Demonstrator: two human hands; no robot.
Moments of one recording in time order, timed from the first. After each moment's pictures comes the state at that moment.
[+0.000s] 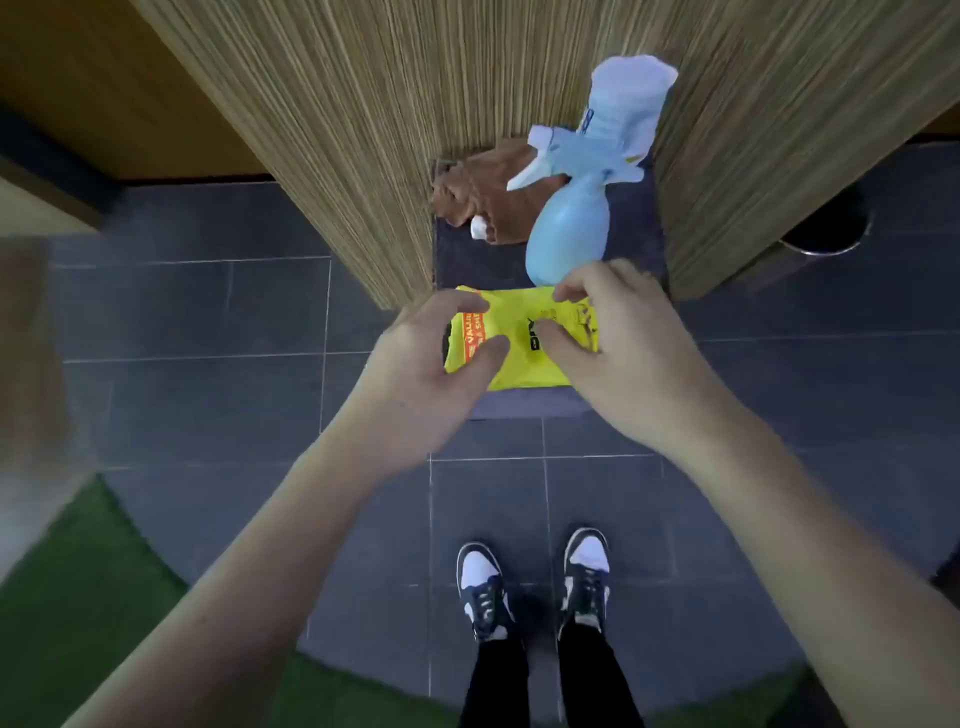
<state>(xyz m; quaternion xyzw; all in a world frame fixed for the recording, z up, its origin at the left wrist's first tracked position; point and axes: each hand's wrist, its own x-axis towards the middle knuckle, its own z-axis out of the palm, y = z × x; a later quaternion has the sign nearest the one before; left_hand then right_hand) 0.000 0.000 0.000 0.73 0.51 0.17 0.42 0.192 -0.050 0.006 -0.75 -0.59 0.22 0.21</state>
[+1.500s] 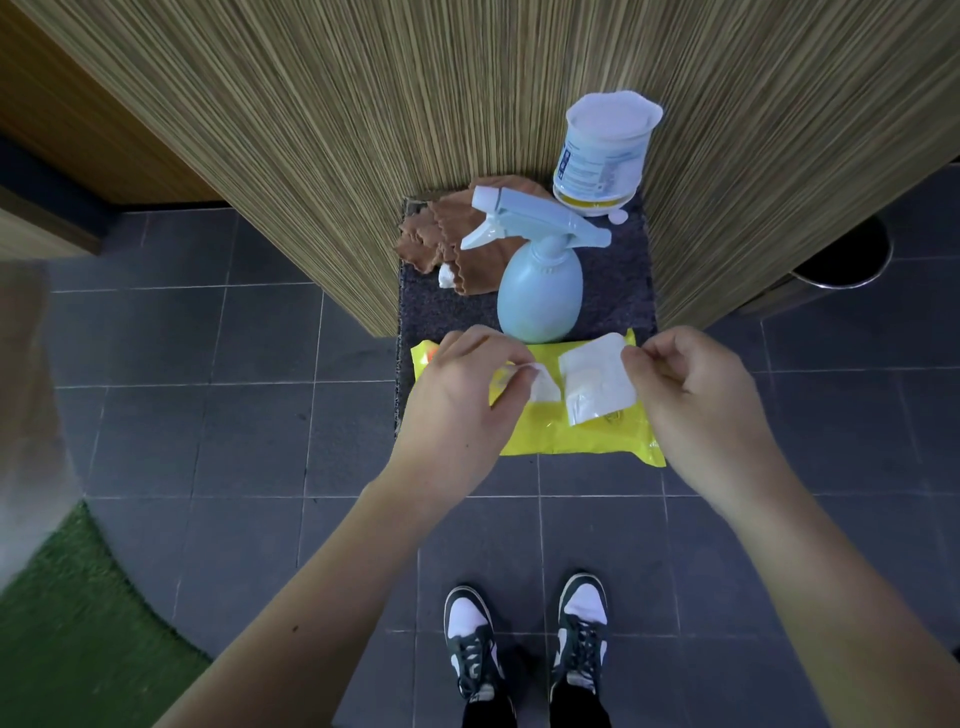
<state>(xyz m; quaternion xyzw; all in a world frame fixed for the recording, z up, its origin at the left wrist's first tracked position) 0.083 0.022 -0.061 0.79 0.48 0.23 0.31 0.278 -0.046 -0.038 -0.79 -0.37 0.34 0.35</state>
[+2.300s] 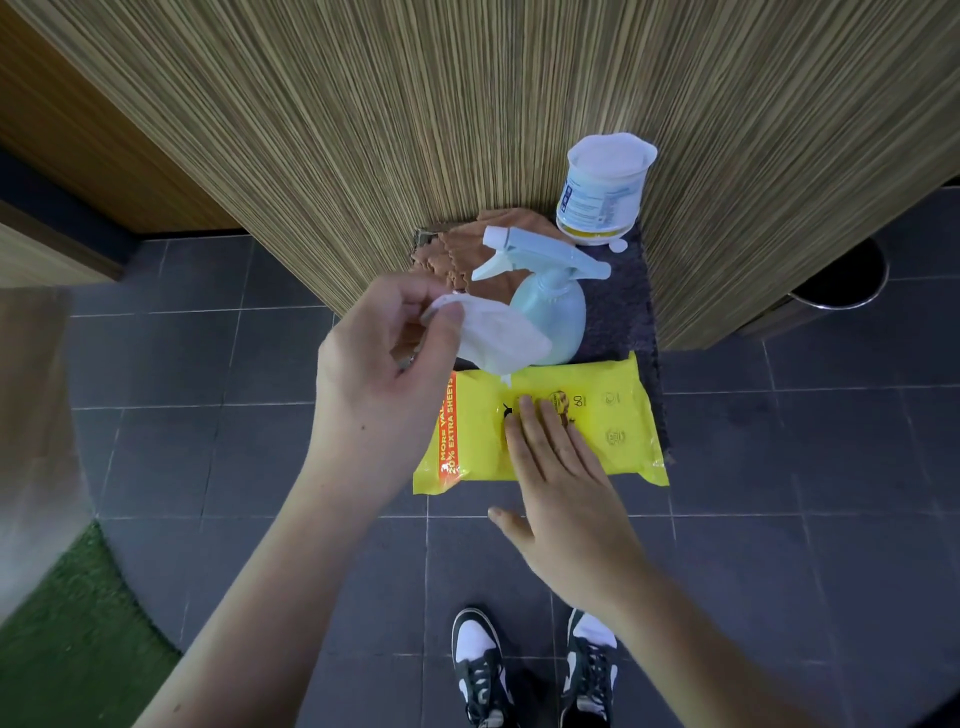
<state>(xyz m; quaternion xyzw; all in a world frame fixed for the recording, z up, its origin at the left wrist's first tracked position) 0.059 0.042 0.034 0.64 0.57 0.35 0.38 0.192 -0.079 -0.093 -0.68 -0.69 0.22 0.02</state>
